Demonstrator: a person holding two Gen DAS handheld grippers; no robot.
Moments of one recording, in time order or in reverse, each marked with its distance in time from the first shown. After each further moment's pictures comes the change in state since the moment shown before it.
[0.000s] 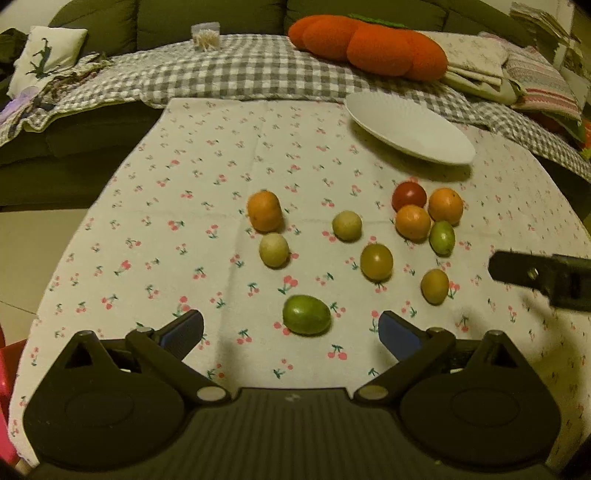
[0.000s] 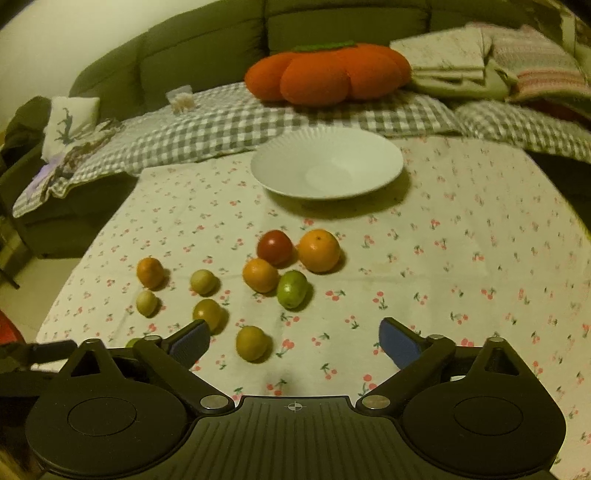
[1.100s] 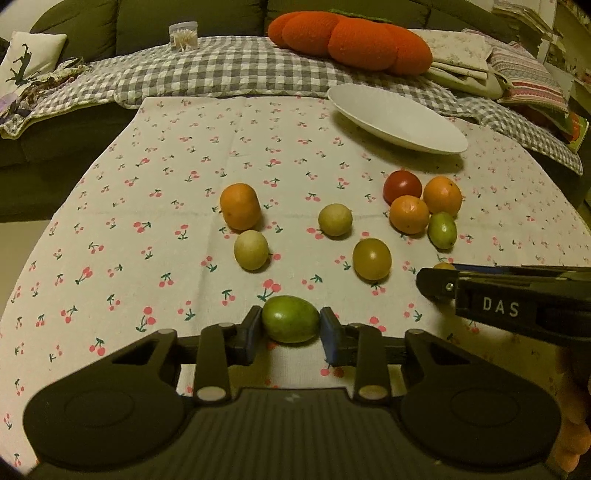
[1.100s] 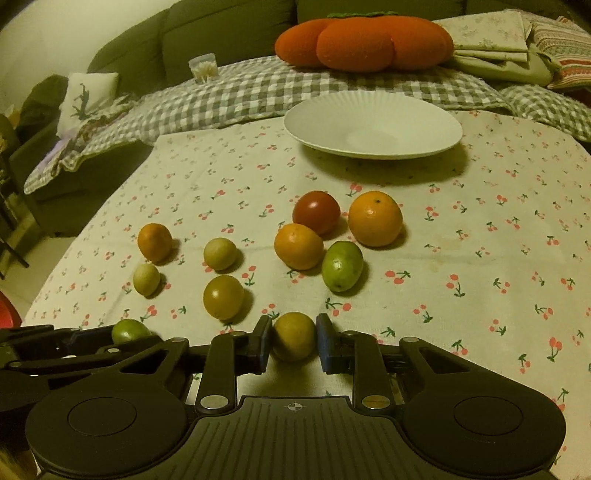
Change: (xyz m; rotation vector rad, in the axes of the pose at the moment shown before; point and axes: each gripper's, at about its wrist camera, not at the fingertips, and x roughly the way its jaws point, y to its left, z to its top) left arm 0.030 -0.002 -0.006 0.021 -0.050 -0.065; right arm 0.059 0.024 -0.016 -0.079 0.009 0.045
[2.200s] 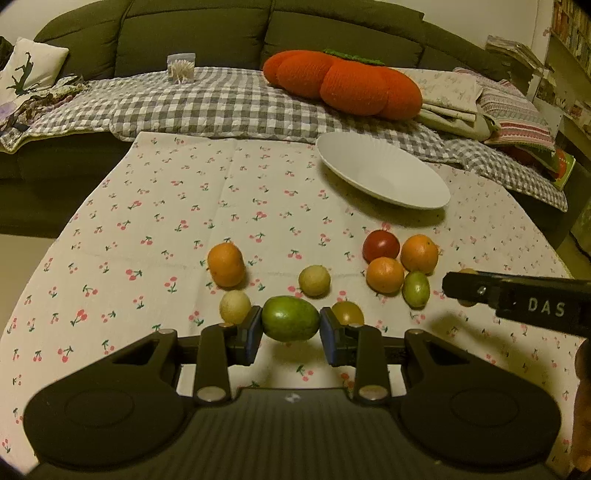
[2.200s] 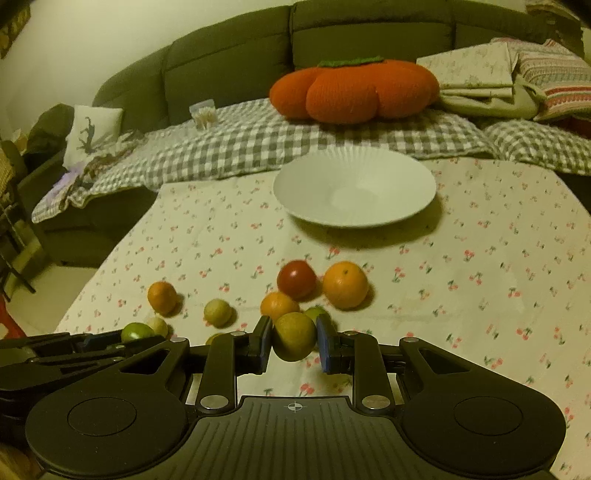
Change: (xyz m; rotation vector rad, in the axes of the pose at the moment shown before) left arm -0.015 -0.003 0.026 -0.033 -0.088 -0.044; right arm -0.044 -0.018 0.032 0.001 -0.100 0.008
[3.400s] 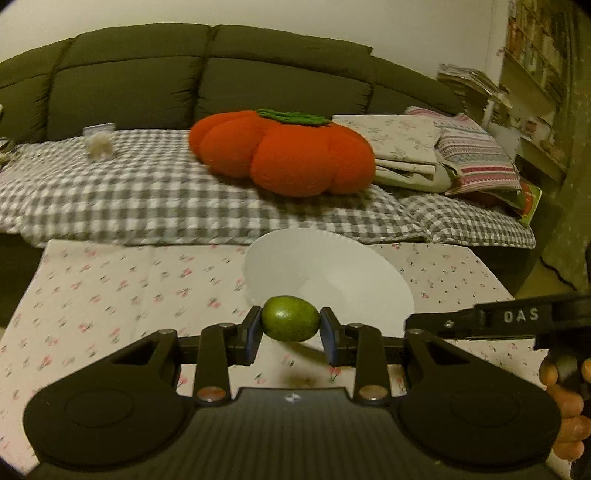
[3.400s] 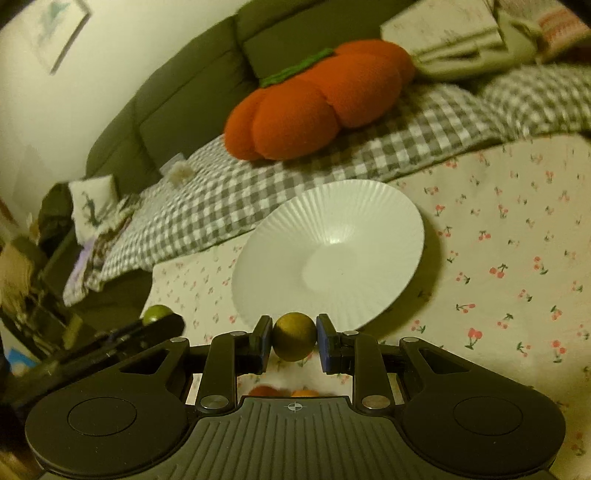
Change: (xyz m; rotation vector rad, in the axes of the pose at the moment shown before) left arm 0.066 -0.046 0.115 0.094 -0.133 -0.162; right arm 0.066 -0.107 0.095 0.289 0.054 0.191
